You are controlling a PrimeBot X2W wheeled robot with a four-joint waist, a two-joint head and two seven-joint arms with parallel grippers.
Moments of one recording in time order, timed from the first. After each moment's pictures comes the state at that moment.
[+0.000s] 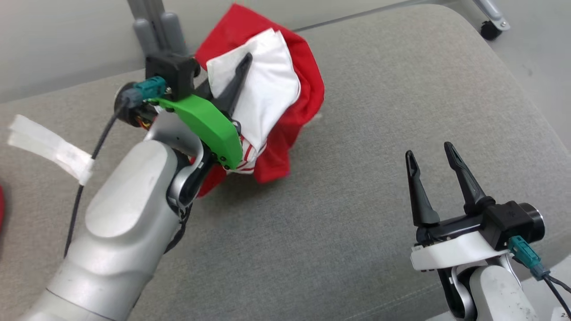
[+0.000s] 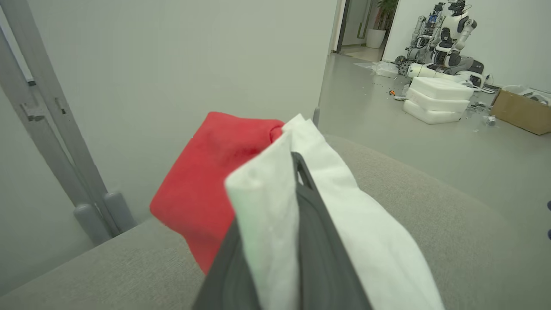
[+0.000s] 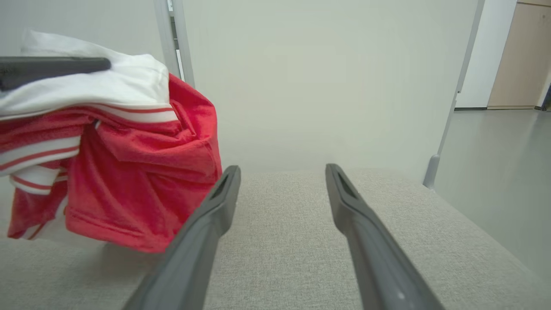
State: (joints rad) left arm -0.80 0.23 -0.62 0.37 -0.66 -0.07 0.05; right arm -0.10 -0.05 0.10 -0.01 0.08 0.13 -0.26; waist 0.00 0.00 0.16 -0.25
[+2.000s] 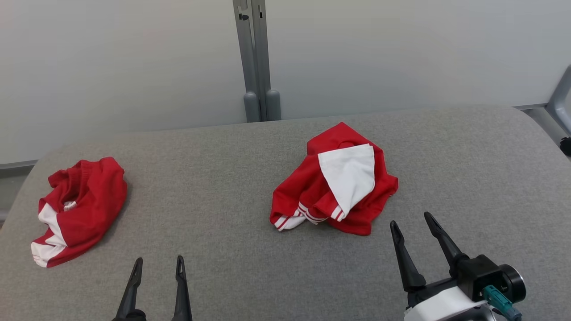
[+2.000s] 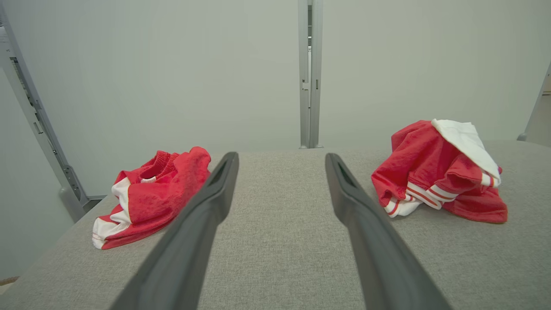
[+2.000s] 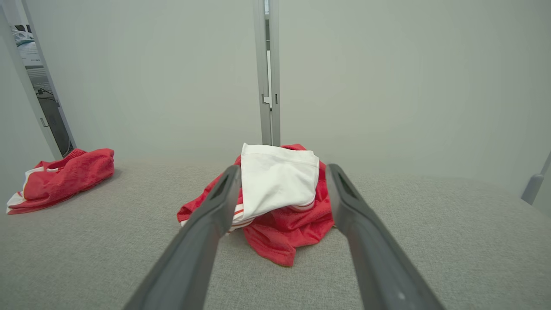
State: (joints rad) left arm 0.25 0.05 -0.12 -0.03 -0.07 0.07 -0.26; right arm 0.08 -0.05 0.15 0.07 0.07 0.13 -0.26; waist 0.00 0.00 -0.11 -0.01
